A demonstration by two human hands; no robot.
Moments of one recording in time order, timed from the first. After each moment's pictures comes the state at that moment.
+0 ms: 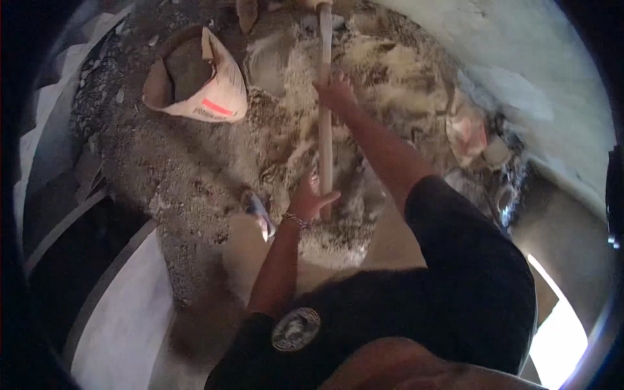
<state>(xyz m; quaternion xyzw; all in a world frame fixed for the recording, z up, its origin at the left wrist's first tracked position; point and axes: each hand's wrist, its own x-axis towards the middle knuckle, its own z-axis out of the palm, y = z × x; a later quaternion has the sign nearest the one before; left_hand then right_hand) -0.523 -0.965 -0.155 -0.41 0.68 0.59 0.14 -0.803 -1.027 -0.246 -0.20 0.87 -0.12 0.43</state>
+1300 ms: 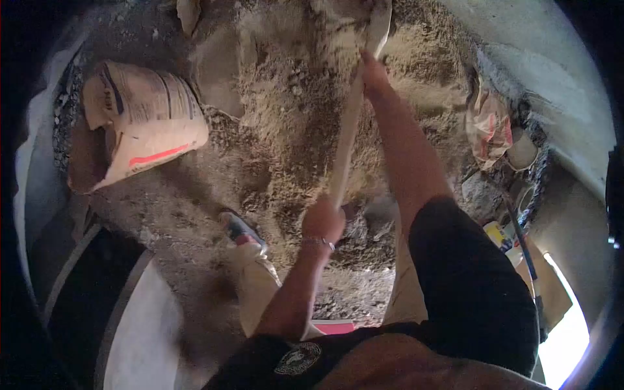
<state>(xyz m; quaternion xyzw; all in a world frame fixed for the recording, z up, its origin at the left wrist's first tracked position) -0.661 -0.922 -0.272 -0.43 0.72 0.39 0.38 -0.959 -0.949 -0.417 0.26 0.65 -0.60 0.39</state>
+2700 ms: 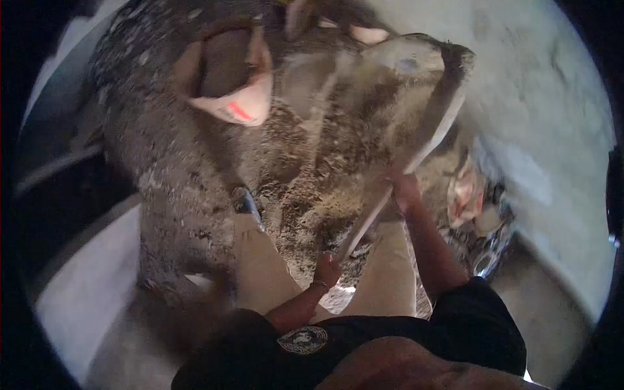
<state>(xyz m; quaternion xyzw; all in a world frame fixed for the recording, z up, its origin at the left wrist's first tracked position) -0.466 -0.787 -0.213 -0.51 0.65 0.54 0.13 -0.796 -0.938 -0.088 0.02 0.72 -0.48 0.50</state>
